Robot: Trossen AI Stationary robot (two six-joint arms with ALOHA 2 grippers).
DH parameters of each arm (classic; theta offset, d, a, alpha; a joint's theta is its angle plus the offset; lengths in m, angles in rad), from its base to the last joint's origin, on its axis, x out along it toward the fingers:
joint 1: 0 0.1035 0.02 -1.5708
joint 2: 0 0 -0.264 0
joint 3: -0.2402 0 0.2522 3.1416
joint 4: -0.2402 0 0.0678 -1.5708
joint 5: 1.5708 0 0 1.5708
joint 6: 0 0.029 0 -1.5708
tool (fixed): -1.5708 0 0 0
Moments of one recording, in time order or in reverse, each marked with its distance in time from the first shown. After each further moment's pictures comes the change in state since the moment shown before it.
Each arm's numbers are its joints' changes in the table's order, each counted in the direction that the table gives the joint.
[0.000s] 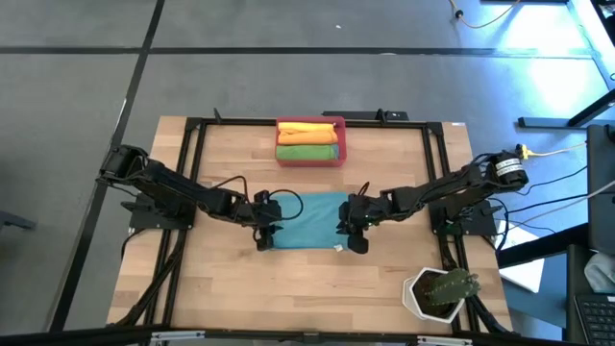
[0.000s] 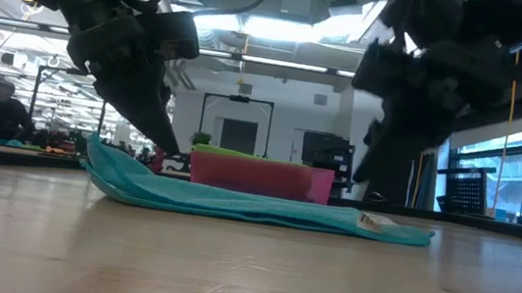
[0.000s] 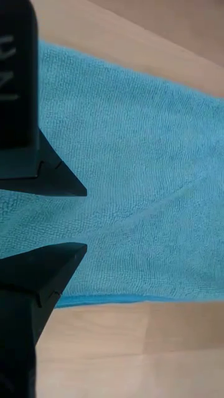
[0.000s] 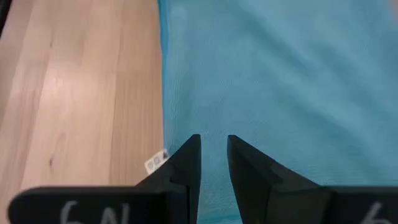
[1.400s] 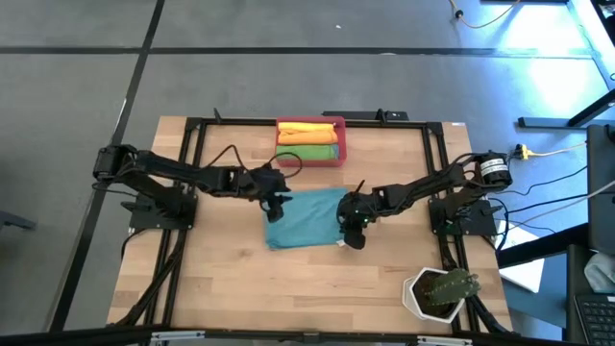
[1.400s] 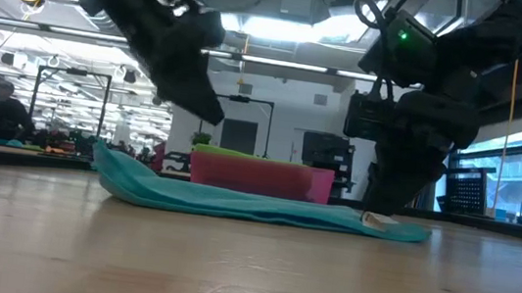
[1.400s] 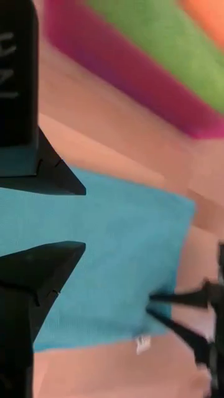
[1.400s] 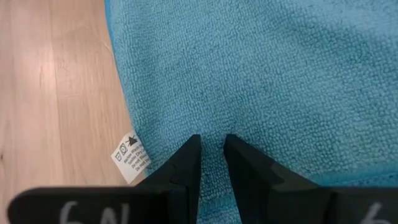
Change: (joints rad) left arm 0.246 -0.080 -0.046 0.051 -0.057 0.098; right arm -0.086 0.129 -0.006 -0.067 0.091 0.078
